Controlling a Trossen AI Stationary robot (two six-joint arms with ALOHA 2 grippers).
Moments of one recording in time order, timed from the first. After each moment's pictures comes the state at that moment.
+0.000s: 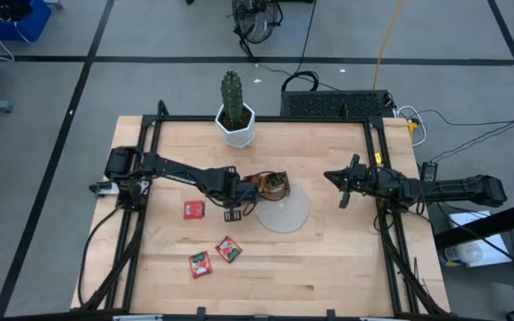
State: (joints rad) left arm -0.04 1.86 1.27 -0.83 -0.26 -0.12; right arm -0.04 0.35 0.02 0.26 0.29 0.15
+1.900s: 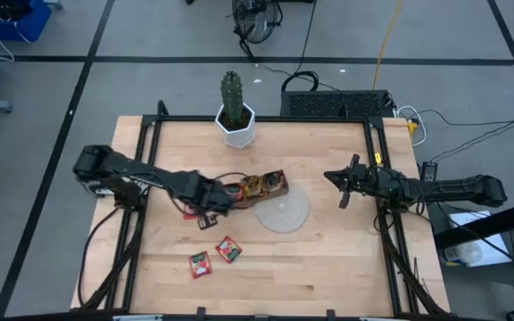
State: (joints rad) left arm -0.18 1.63 1.27 -1.28 -0.18 -0.55; right arm -0.04 0.35 0.02 0.26 0.29 0.15
